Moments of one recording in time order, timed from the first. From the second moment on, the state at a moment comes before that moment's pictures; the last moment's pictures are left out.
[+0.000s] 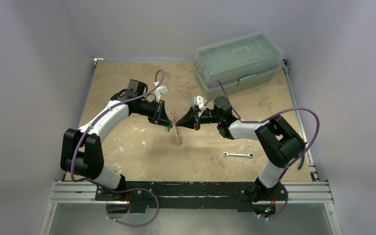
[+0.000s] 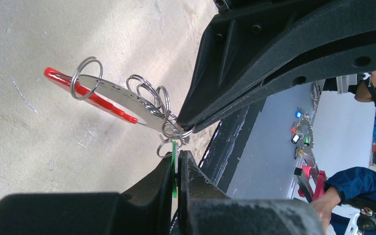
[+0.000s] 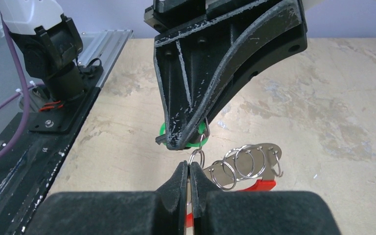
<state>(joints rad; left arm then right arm) -0.26 1.52 1.09 -0.64 0.96 0.00 0.62 1.72 0.78 0.89 -0.97 -0.03</state>
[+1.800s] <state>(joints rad) -0.34 1.68 0.99 -0.44 0.93 -0.03 0.53 1.75 0.63 0.91 -0.94 0.00</state>
